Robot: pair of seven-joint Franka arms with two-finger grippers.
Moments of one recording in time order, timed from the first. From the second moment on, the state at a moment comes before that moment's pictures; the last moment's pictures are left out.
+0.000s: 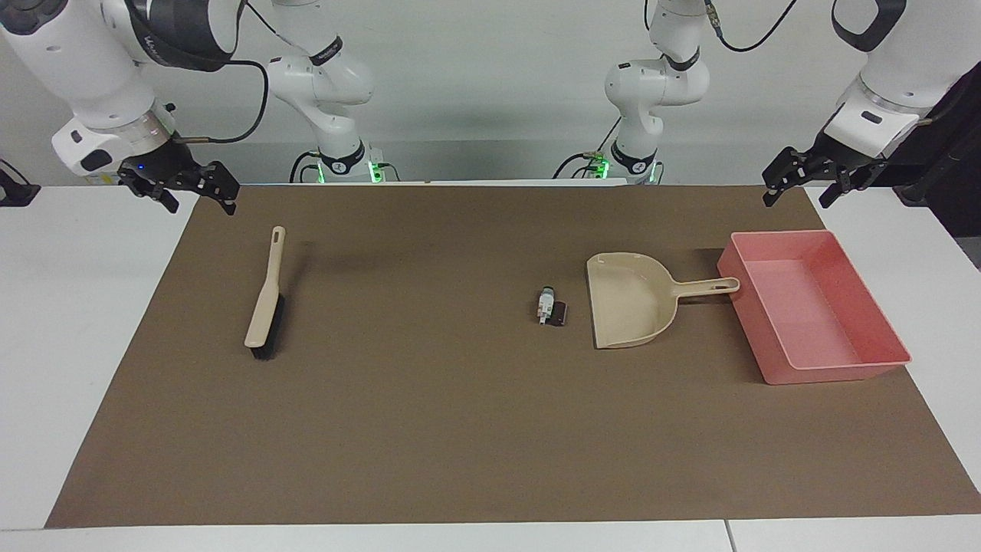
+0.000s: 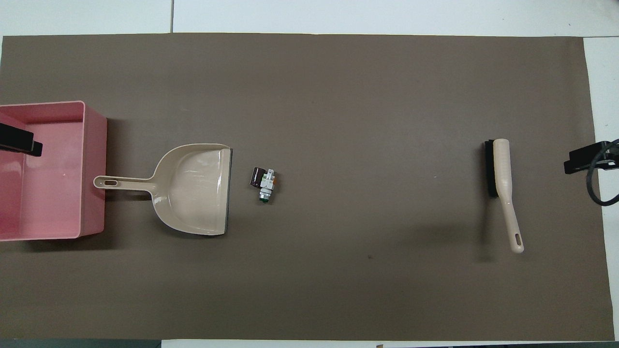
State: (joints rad) left arm -0.04 0.01 0.05 -1.51 -0.02 1.48 0.12; right arm -0.08 -0.07 -0.04 -1.74 -0.02 1.57 -0.08
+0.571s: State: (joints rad) left arm -0.04 0.00 0.05 -1.51 -0.02 1.45 0.11; right arm -0.04 -0.11 -0.04 -2.03 -0.02 1.73 -0.09
